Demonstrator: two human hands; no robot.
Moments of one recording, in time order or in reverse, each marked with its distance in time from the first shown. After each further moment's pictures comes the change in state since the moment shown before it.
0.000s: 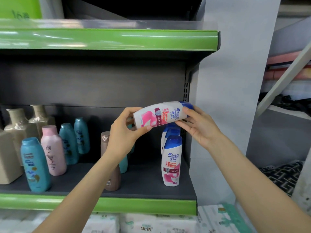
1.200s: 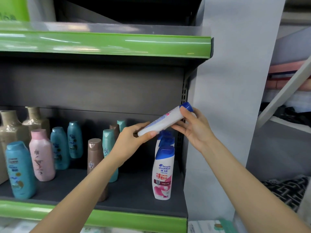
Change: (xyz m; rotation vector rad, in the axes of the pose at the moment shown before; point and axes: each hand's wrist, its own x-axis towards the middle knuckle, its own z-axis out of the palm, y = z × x) left_hand 0.021 -0.022 0.039 0.039 -0.201 -0.195; right_hand 0.034 -0.008 -0.016 0.035 -0.045 -0.055
